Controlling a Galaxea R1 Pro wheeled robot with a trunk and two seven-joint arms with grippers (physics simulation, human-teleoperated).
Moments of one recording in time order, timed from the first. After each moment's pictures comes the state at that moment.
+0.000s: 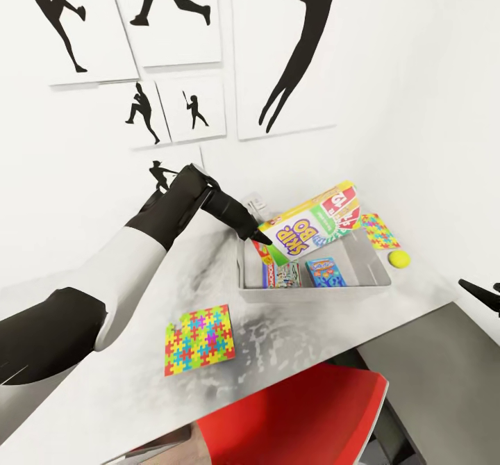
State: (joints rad) left arm -1.40 -0.11 -0.41 -0.76 -0.41 0.73 -1.33; right arm -0.23 -0.51 -0.72 -1.54 -0.78 1.03 1.33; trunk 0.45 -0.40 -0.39
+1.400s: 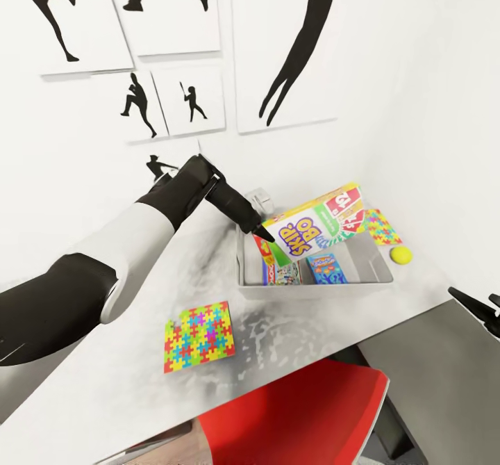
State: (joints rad) left arm -1.54 -0.17 -0.41 -0.49 -0.41 0.66 -1.39; right arm -0.22 -0.41 -0.72 -1.55 -0.76 1.01 1.39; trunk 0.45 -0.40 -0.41
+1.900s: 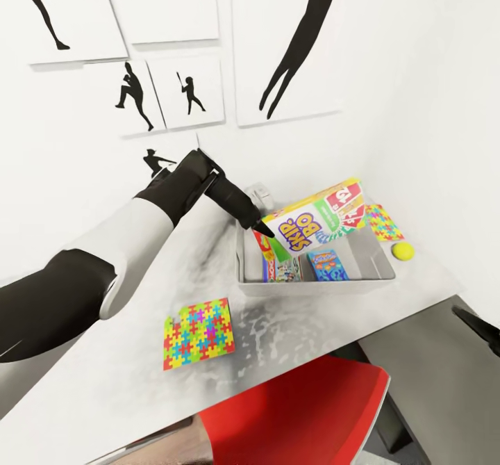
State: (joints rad) left arm -1.56 -0.17 -0.41 -0.49 -0.41 0.65 -1.39; right arm -0.12 -0.39 -0.72 -1.58 -0.76 0.96 1.51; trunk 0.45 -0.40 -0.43
